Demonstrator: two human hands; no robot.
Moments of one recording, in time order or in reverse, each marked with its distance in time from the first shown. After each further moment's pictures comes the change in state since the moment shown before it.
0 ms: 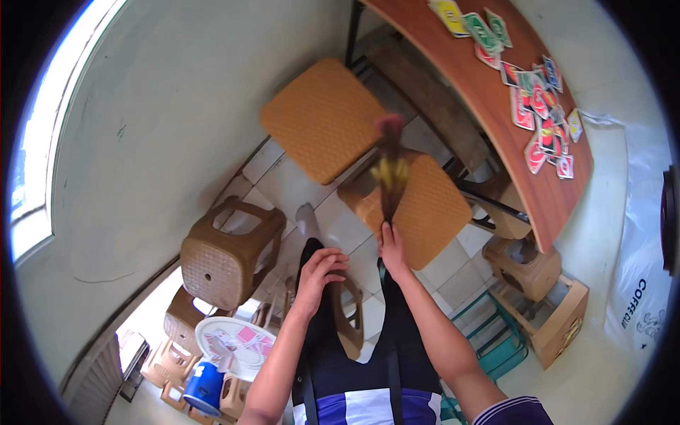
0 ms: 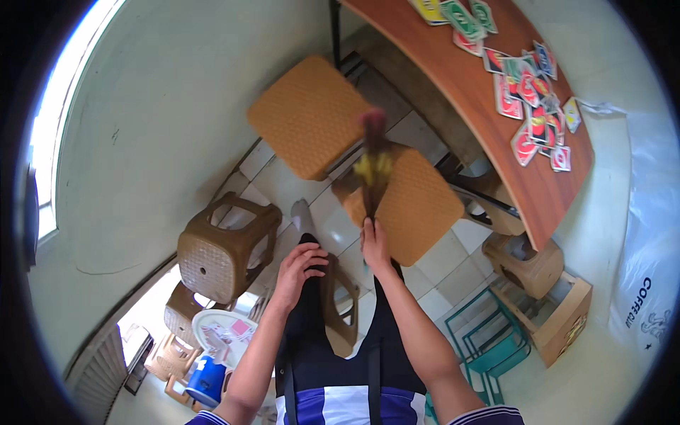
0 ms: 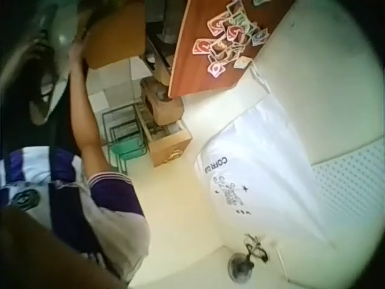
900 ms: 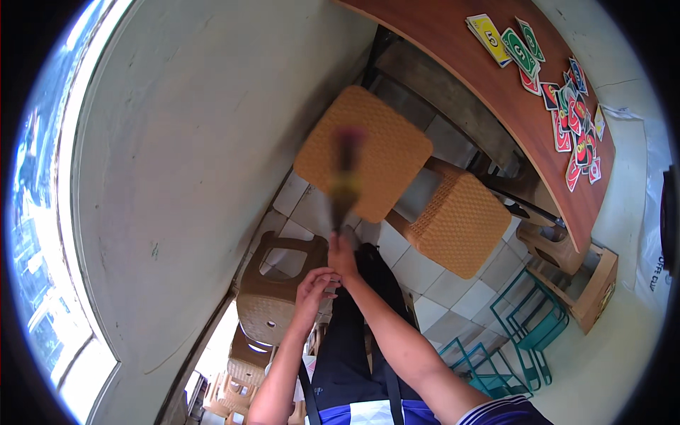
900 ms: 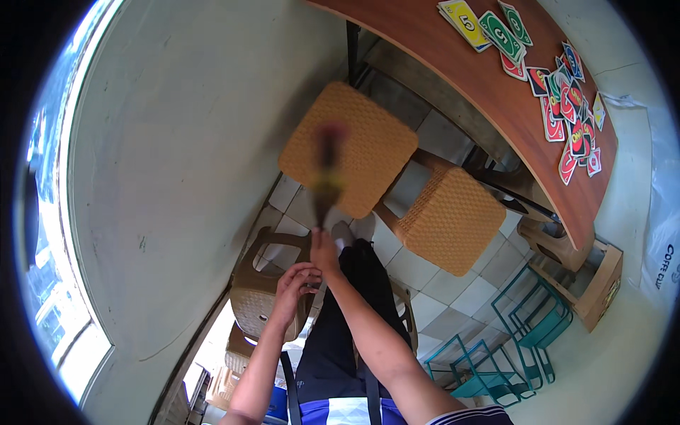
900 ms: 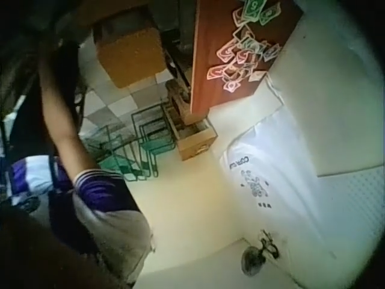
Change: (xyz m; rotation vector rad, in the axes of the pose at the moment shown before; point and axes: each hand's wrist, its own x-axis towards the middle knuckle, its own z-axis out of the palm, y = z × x) left_hand 0.063 0.122 -0.124 0.257 -0.032 -0.122; right_hand 0.091 0.035 0.267 -0.281 0.468 -0.396
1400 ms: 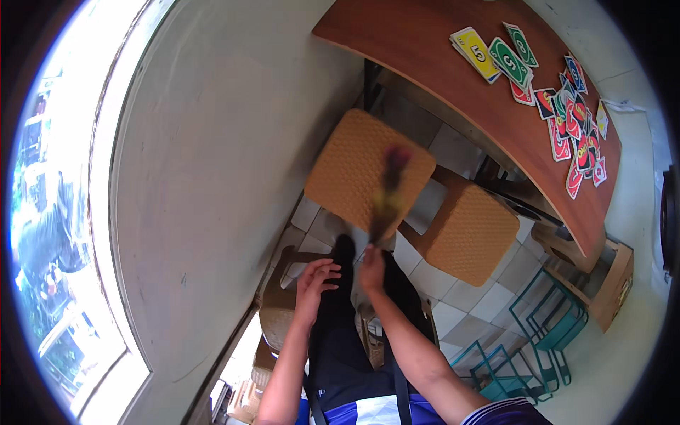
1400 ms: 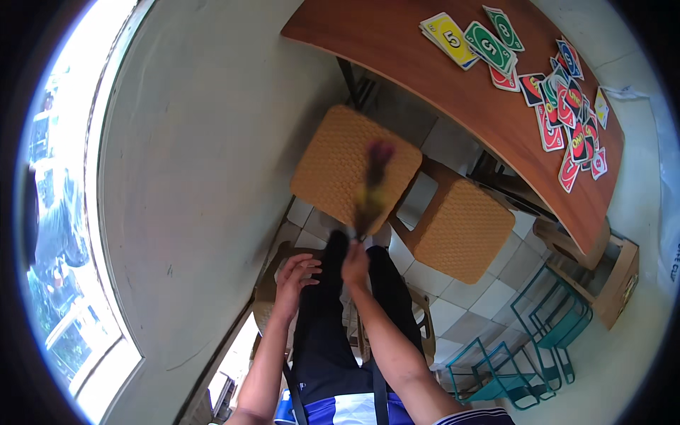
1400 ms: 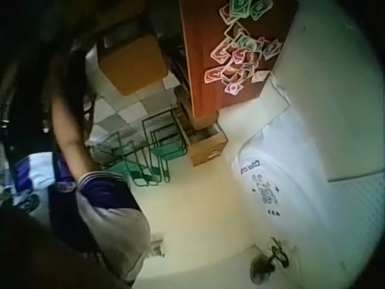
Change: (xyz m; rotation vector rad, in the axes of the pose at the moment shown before) left_hand 0.024 0.069 0.002 0.103 0.060 0.116; right_hand 0.010 -0.036 -0.039 0.104 -0.011 0.241
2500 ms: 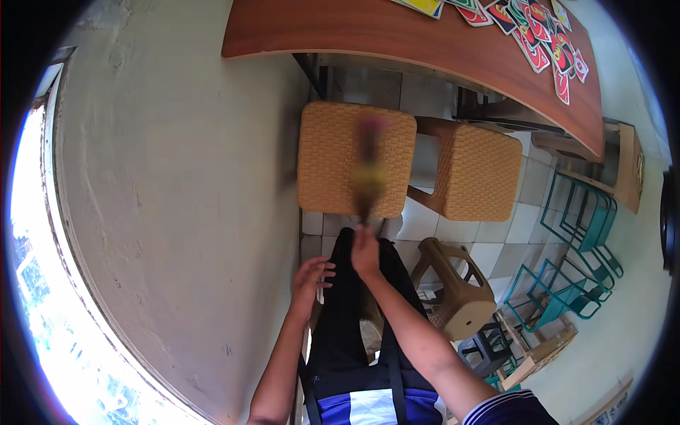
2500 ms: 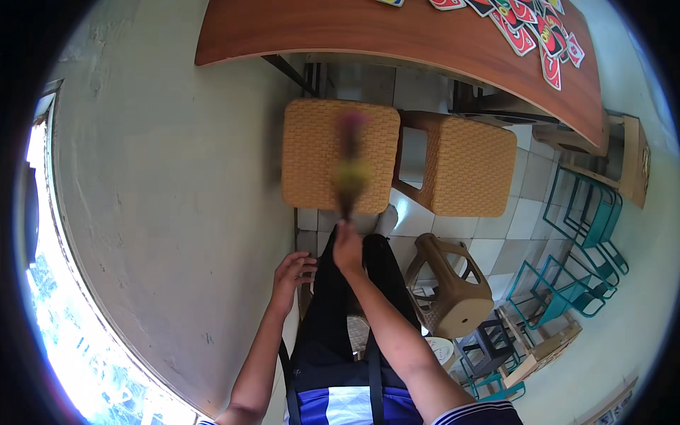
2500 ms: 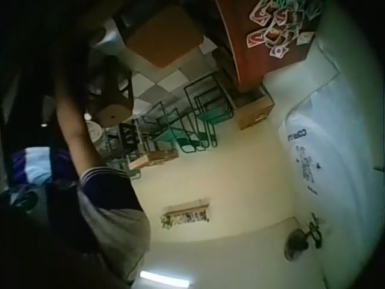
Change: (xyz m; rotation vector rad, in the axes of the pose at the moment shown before) left_hand 0.065 0.057 -0.085 0.381 -0.245 -0.231; right_hand -0.002 -0.049 0.087 0.037 0.188 0.161
